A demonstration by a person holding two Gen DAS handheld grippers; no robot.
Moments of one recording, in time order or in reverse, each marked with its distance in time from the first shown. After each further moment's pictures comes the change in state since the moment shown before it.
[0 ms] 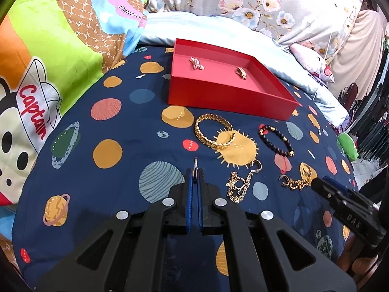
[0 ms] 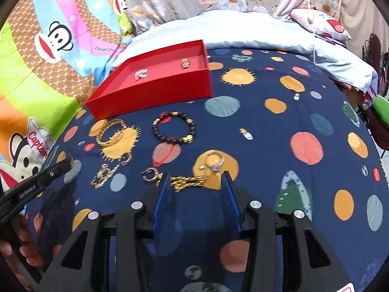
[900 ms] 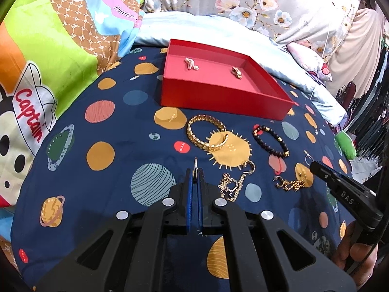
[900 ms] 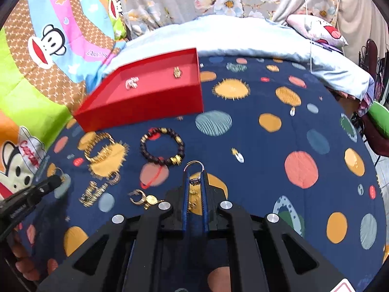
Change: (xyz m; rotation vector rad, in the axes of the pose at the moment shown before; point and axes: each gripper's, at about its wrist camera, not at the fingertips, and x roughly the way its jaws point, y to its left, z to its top) left arm -0.003 -0.007 0.004 0.006 -0.003 -0.014; right arm 0.005 -0.002 0.021 -0.011 -0.038 -0.027
